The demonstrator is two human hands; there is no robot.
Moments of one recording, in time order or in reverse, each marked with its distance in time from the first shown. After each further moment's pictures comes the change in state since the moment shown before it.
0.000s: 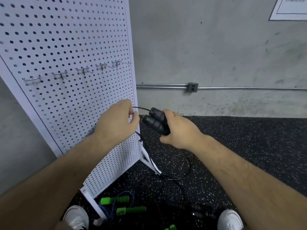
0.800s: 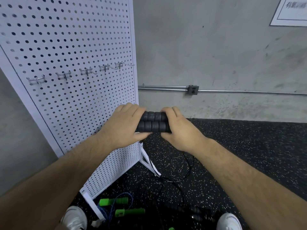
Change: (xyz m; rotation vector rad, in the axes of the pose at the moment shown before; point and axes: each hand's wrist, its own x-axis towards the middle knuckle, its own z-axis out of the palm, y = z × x) left_hand 0.002 -0.020 0.013 0.218 -0.067 0.422; right_hand -0.001 0.000 0.004 0.126 0.165 -0.139
